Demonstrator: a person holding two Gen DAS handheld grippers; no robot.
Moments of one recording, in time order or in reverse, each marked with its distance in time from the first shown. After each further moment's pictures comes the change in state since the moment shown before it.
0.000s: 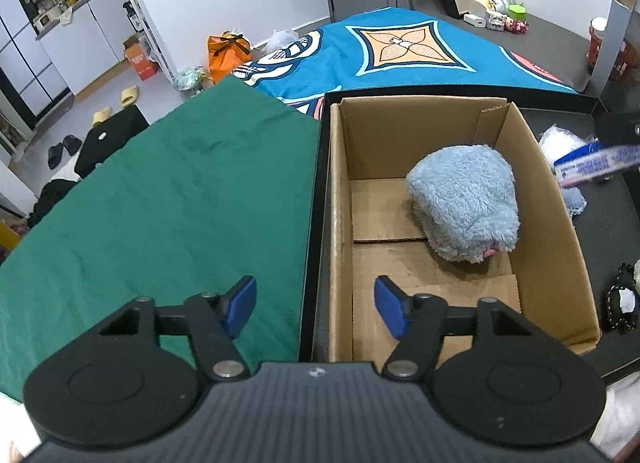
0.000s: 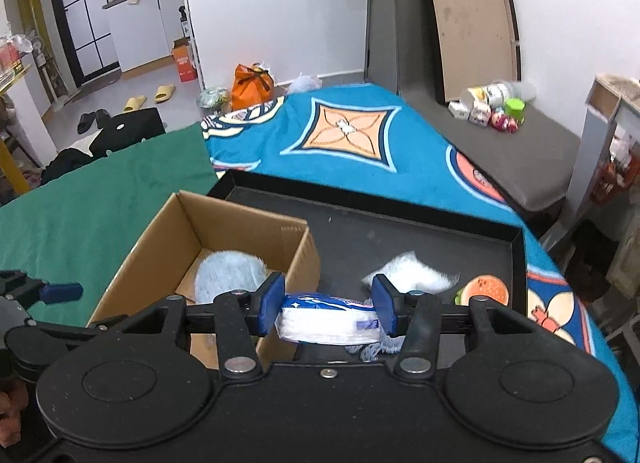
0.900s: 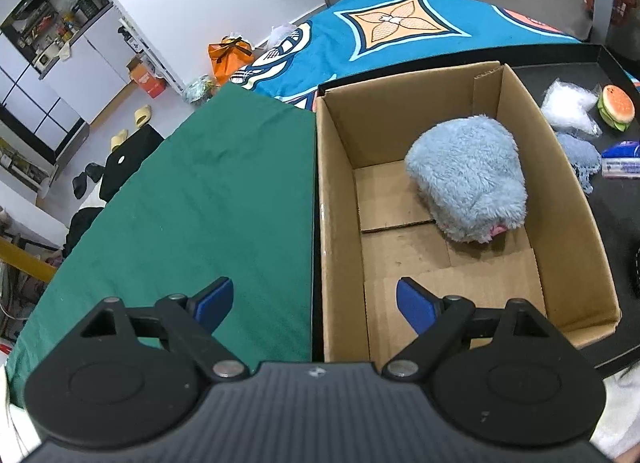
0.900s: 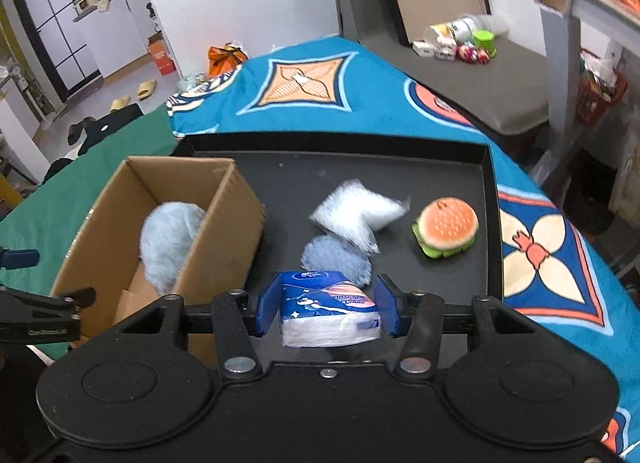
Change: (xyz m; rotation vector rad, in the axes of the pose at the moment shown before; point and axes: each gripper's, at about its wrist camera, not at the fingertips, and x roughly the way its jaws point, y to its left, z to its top) left arm 0.002 -0.029 0.006 0.135 0.038 0.126; right arm 0.011 -0.062 -0.044 0.131 0.089 0.032
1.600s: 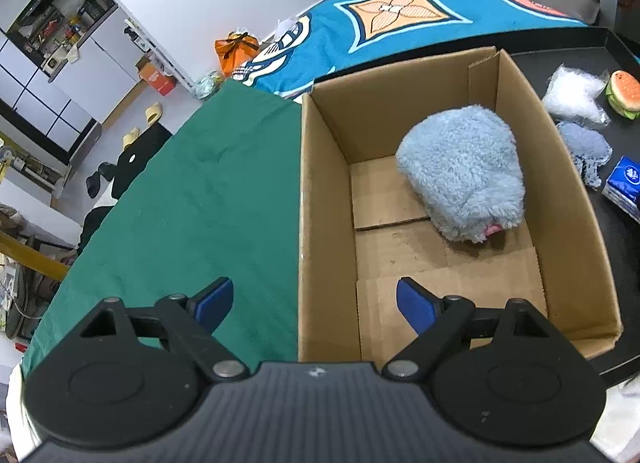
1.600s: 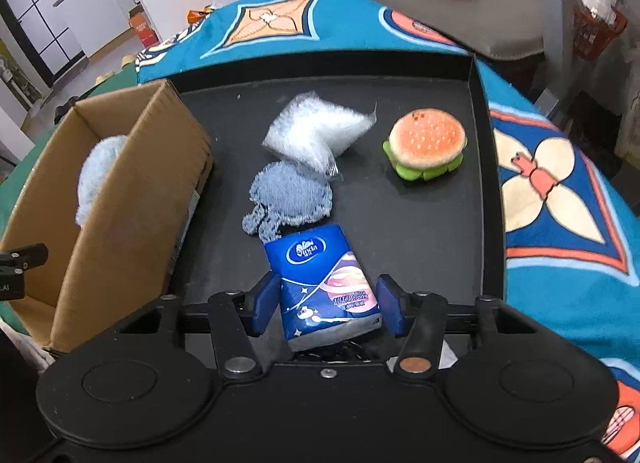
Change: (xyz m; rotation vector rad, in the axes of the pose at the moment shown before) left arm 0.000 -0.022 0.004 0.032 0.023 0.056; right arm 0.043 -0.040 -0.040 0.059 0.114 -0.004
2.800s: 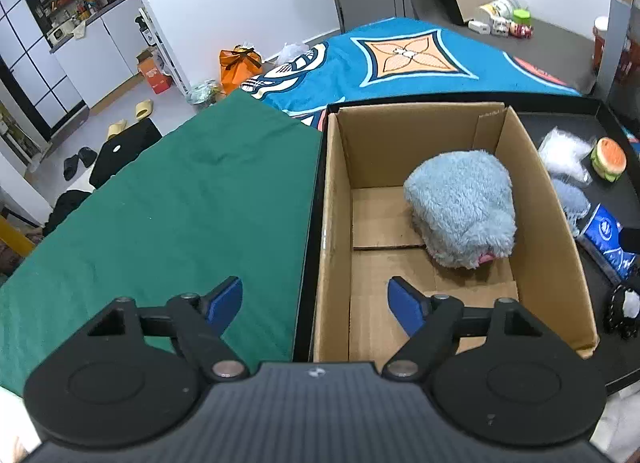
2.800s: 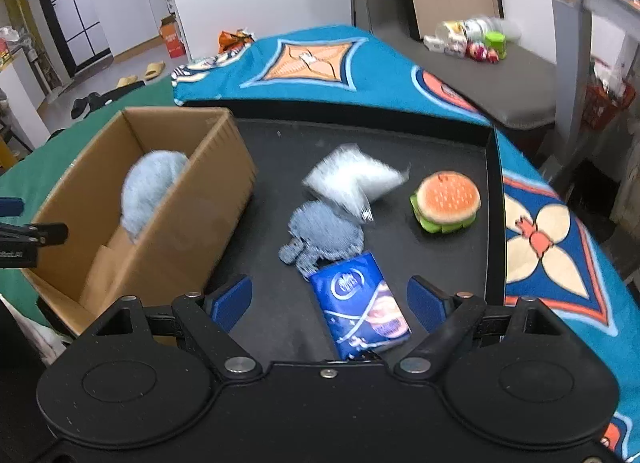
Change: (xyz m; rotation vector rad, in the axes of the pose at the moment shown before) left arm -0.005 0.032 -0.016 -0.155 -0.092 -0.109; right arm -0.017 0.022 -0.005 -0.094 -0.093 0.002
